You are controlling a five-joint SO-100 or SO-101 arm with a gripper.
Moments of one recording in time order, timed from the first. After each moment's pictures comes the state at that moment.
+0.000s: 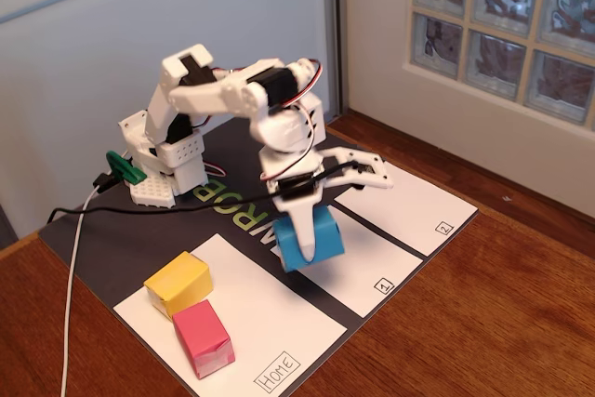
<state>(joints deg) 0.0 60.3 40.4 101.1 29.4</state>
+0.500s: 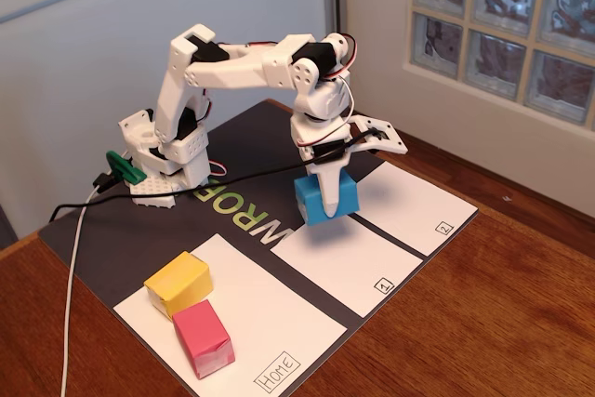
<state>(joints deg) -12.7 67.9 55.5 101.0 37.4</state>
